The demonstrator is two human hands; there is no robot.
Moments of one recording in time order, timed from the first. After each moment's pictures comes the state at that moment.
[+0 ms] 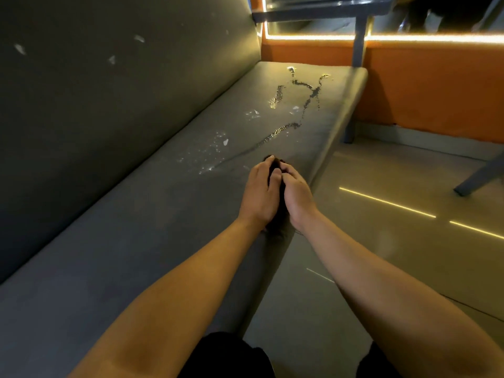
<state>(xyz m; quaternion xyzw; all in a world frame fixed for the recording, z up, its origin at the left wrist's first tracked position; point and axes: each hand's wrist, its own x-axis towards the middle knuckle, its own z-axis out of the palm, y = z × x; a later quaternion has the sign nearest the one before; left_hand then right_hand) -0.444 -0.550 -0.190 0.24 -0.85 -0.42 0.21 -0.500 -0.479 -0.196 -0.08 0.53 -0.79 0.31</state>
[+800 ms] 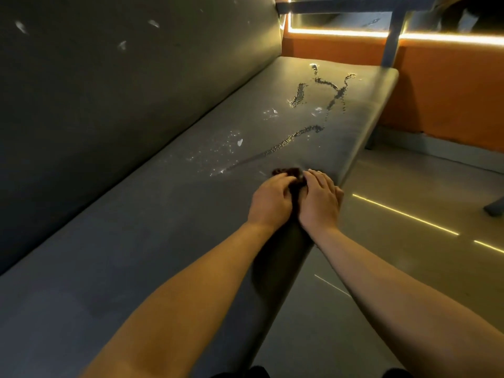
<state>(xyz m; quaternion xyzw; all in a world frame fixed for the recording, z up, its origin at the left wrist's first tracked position) -0.467 -0.592 -0.222 0.22 -0.92 -0.27 0.17 -0.545 -0.500 -0.254 -0.25 0.91 -0.33 -0.05</state>
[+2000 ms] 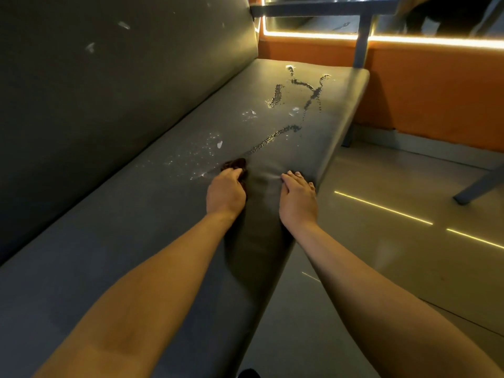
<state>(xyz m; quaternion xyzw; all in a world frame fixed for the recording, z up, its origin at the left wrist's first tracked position) -0.462 -0.640 -0.218 0.33 -0.91 -0.21 0.15 -0.543 -0.502 -0.252 -0.23 0.89 -0.38 0.00</state>
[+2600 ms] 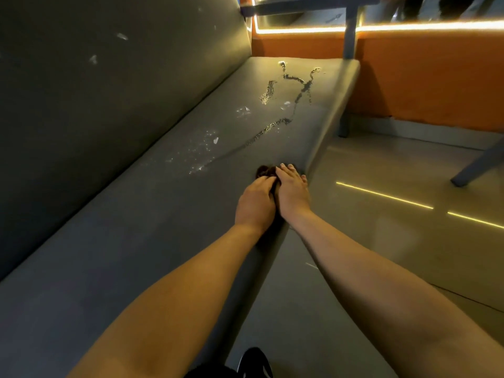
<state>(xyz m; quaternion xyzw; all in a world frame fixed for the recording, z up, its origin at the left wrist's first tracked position) -0.455 -0.547 -0.225 0.24 -0.93 -0.23 0.12 -0.539 -0.478 -0.242 -0.27 0.88 -0.38 0.10</state>
